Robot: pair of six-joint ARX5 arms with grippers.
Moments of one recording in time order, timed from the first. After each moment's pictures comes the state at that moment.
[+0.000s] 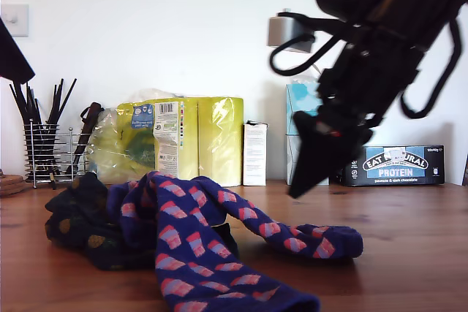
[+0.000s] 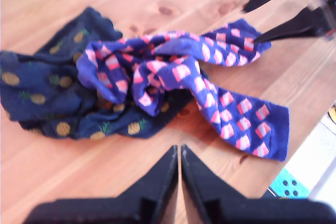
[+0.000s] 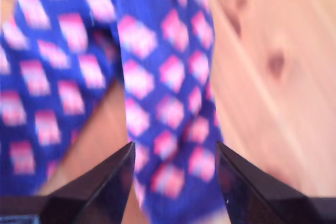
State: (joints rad) left arm -0.36 0.83 0.71 -0.68 0.38 0.11; right arm 0.60 1.51 0.86 -0.30 -0.16 -0.53
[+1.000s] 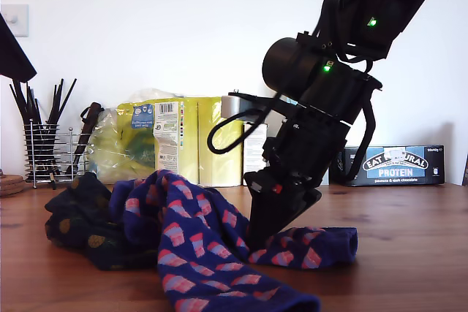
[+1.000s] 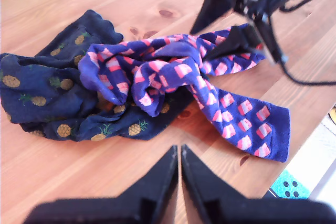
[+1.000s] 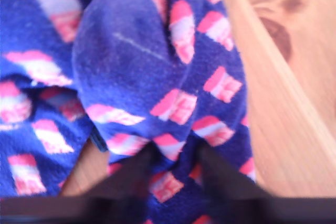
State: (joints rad) left arm -0.36 0.83 0.71 -0.68 0.38 0.11; right arm 0.60 1.88 1.08 -0.31 -0.25 -0.45
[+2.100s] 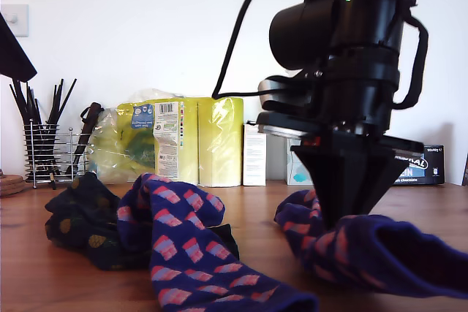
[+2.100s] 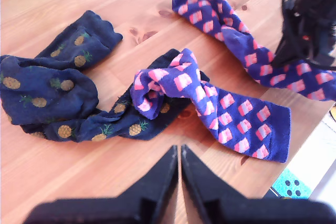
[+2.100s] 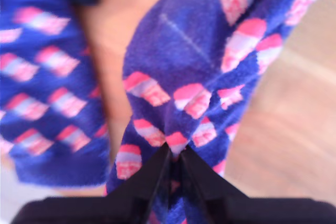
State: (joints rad) left arm -0.36 0.83 0.71 -0.68 0.38 0.12; right arm 0.64 1.72 1.11 -0.87 -0.13 0.18
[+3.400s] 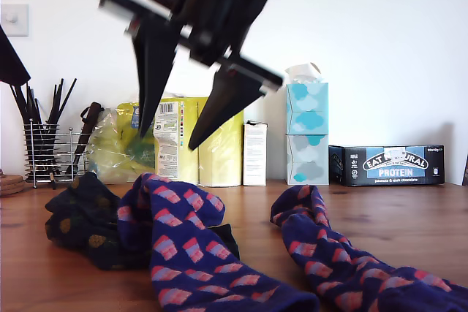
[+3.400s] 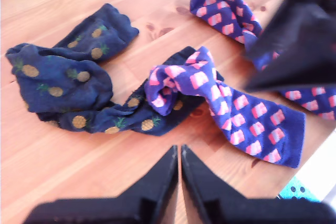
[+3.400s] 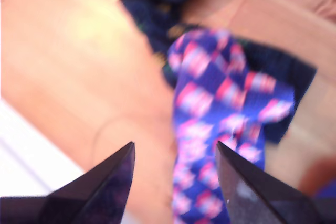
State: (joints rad) left arm -0.36 0.83 0.71 -0.68 0.33 0.07; right arm 0.87 1.84 1.49 -0.78 -0.12 0.34
